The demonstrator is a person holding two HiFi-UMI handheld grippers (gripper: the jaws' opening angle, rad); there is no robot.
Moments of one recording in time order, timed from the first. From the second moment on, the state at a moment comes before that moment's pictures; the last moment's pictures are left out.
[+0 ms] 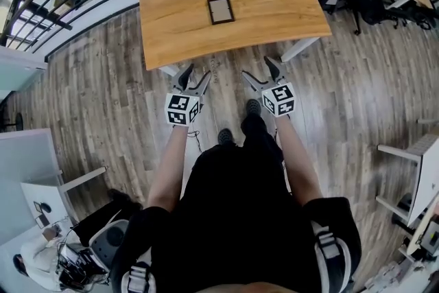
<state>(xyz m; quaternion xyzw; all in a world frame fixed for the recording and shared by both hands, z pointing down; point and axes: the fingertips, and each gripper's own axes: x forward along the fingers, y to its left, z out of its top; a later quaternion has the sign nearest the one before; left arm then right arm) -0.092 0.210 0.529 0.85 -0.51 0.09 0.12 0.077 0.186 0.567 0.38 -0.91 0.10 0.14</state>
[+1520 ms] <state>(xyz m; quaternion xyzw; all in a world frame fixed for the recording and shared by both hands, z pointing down) -0.064 0.095 0.536 0.75 -0.64 0.06 0.17 0.109 0.023 0.599 0.25 -0.95 0.13 0.17</state>
